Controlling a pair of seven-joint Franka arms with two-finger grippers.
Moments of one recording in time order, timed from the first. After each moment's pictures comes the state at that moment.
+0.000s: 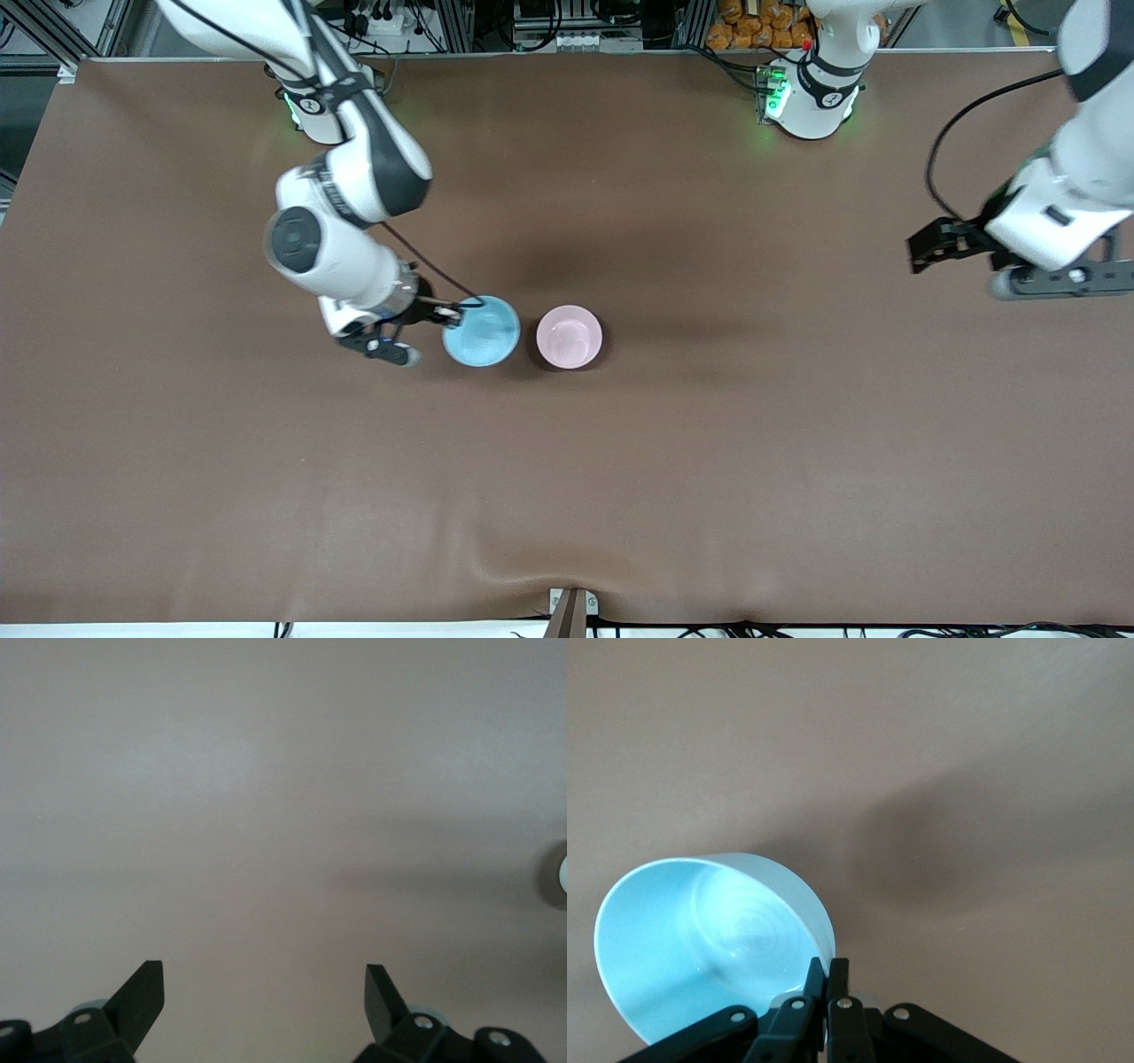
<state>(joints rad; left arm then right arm) 0.23 0.07 -0.38 -1.55 0.07 1.60 -0.16 0.44 0.37 0.06 -1.85 0.30 2.27 0.68</state>
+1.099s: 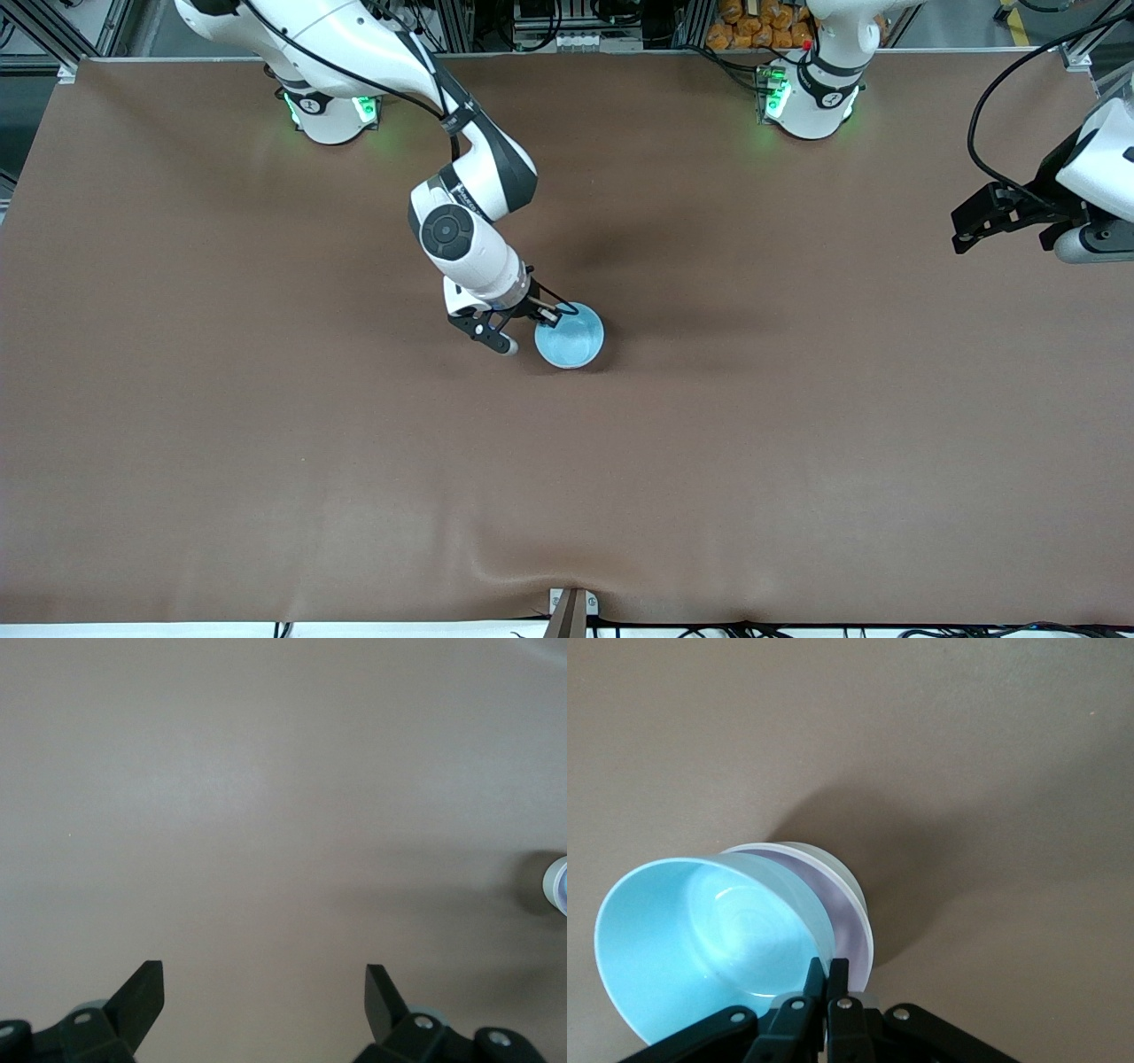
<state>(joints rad) 0.23 0.04 -0.37 -1.46 0.07 1.55 -0.14 0.63 0.58 0.06 -1.75 0.30 2.46 1.05</state>
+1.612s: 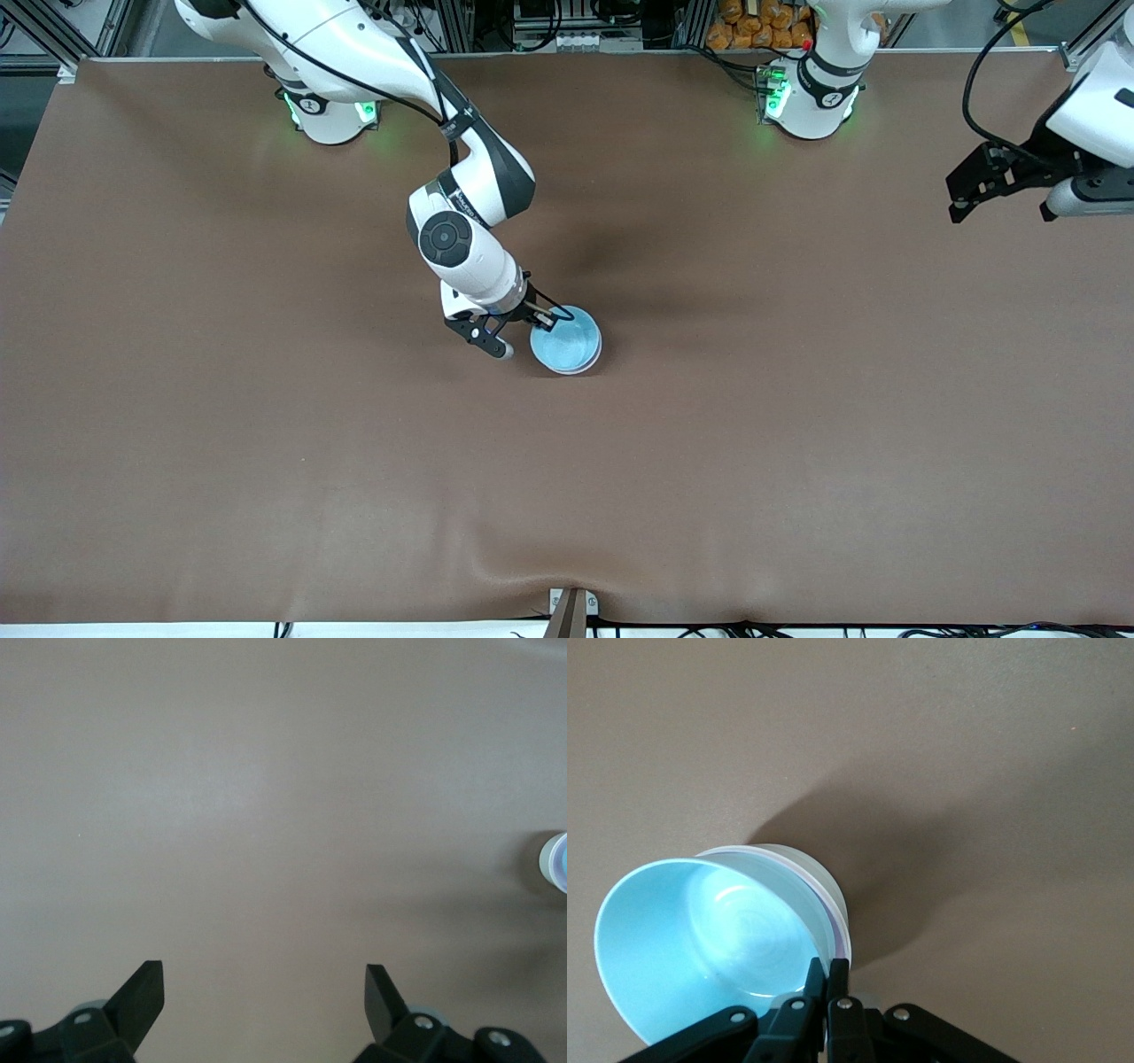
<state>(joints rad) -0.08 -0.06 -0.08 -1.54 0.07 1.54 -0.13 0.63 0.58 0.05 -1.75 0.30 2.45 1.05</state>
